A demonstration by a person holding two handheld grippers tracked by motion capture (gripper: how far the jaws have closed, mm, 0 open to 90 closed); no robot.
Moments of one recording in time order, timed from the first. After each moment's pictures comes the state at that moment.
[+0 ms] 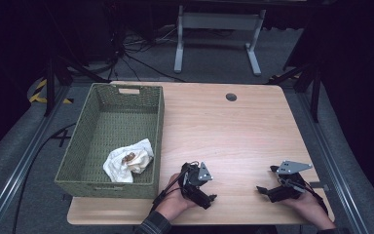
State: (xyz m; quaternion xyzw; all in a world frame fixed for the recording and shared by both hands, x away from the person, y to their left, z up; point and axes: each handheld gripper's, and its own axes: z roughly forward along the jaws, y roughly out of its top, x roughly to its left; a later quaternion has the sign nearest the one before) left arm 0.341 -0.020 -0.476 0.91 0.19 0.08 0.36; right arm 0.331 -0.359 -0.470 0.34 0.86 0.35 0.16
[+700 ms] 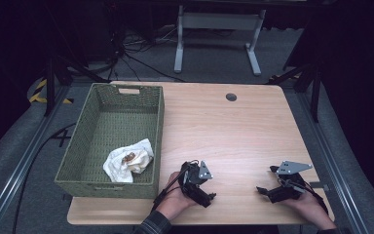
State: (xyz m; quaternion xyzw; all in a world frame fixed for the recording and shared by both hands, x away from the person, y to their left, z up) left arm 0.342 -0.020 -0.472 0.91 0.20 0.07 0.35; right arm 0.330 -0.359 -0.470 0.33 0.86 0.35 0.15
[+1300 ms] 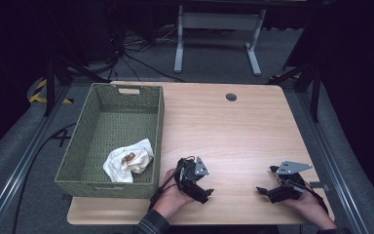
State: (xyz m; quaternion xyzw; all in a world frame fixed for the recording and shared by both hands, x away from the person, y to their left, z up) left arm 0.346 -0.008 -0.457 0.91 0.22 0.09 0.35; right arm 0.330 -0.359 -0.470 0.33 0.86 0.35 0.15
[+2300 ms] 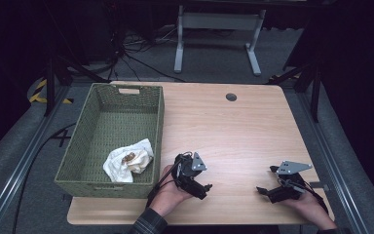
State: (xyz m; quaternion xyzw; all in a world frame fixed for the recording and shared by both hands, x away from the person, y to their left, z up) left arm 0.349 -0.002 -0.443 0.90 0.23 0.09 0.36; right arm 0.330 -0.359 -0.469 0.33 0.86 0.35 0.15
